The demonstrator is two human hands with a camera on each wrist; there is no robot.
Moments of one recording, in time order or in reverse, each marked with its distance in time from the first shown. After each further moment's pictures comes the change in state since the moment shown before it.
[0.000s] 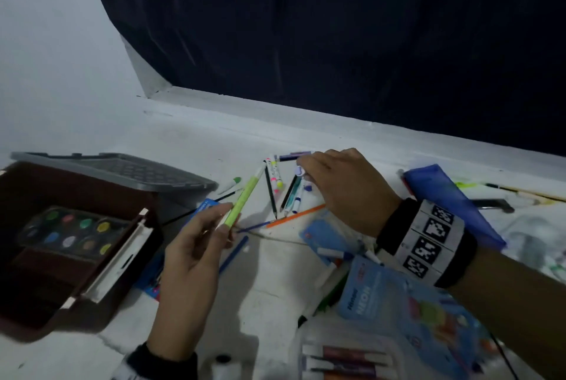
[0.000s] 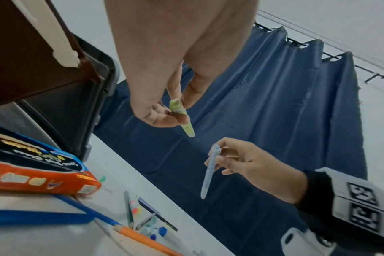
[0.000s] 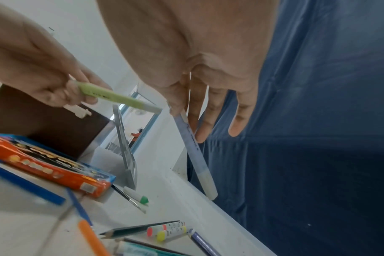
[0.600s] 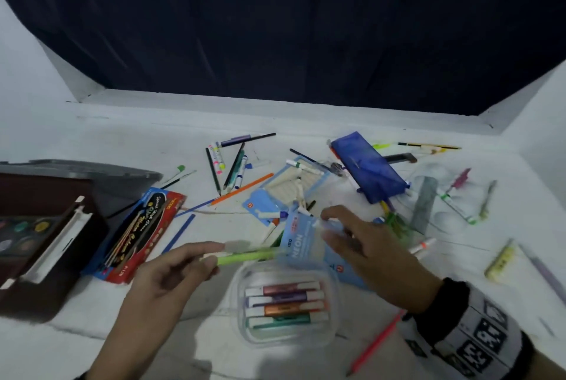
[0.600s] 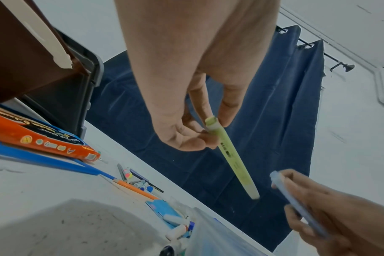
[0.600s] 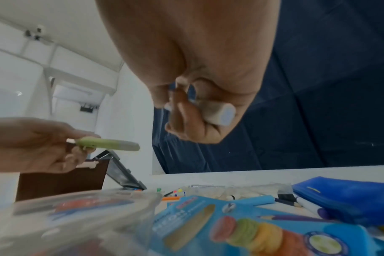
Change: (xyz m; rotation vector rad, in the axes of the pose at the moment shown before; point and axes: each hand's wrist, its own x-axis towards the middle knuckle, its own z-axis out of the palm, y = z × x) left_hand -0.083 0.012 0.005 0.033 -0.352 -0.065; right_hand -0.213 -0.040 -0.051 0.723 -0.056 0.539
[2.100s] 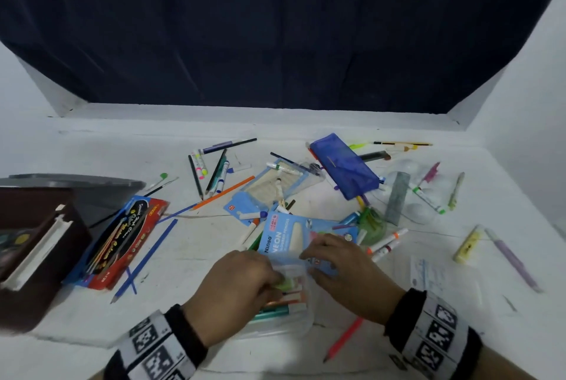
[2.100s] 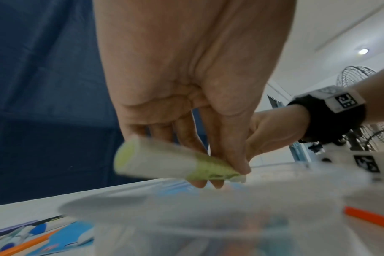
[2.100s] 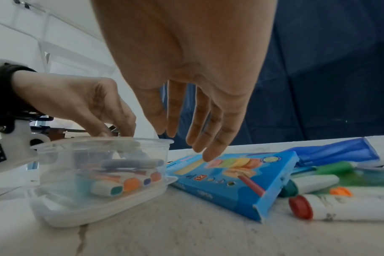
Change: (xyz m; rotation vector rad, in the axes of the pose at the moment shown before) left_hand 0.026 -0.023 0.080 1.114 -0.623 0.589; right_hand -0.031 0.034 0.024 -0.157 -0.015 -0.085
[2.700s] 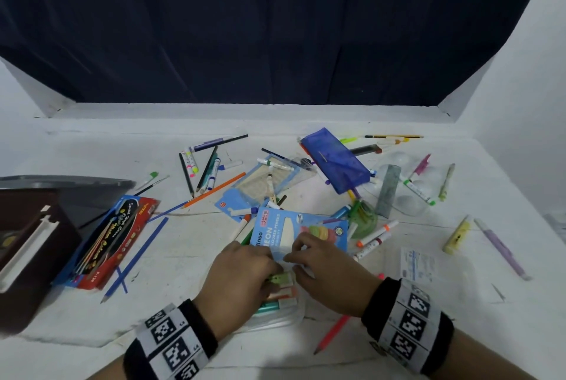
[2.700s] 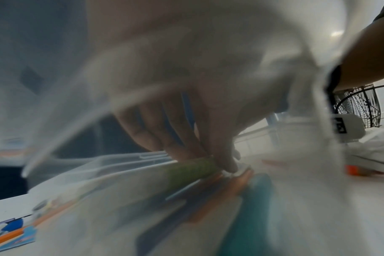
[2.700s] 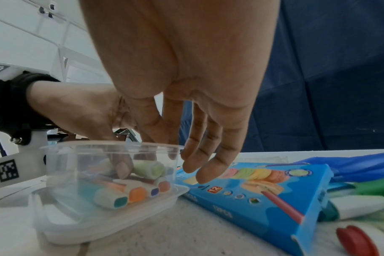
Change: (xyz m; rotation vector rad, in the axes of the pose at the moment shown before) left_hand 0.018 0.013 0.017 0.158 0.025 -0.054; right_hand 0.005 -0.019 0.002 -0.092 -0.192 0.046
